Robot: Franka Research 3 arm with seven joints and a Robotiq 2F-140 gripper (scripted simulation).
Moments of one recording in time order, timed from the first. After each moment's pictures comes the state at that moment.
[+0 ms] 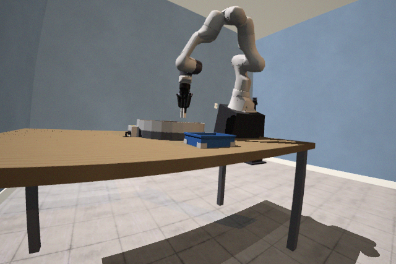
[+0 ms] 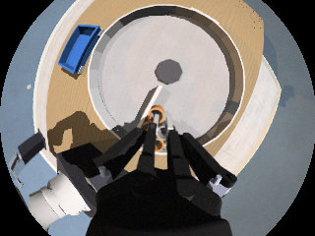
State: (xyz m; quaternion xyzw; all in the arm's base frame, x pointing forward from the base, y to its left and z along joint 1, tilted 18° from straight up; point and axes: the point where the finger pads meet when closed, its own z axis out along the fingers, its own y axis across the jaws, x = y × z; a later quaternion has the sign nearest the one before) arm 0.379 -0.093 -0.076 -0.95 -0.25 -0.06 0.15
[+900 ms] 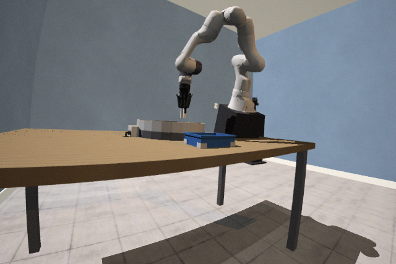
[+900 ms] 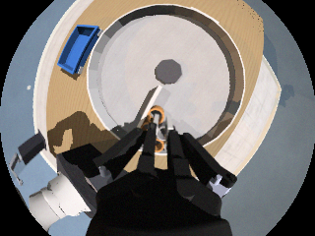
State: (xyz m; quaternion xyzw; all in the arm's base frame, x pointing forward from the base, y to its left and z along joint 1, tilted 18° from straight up) arm 0.379 -0.092 -0.079 -0.96 -0.25 -0.06 0.15
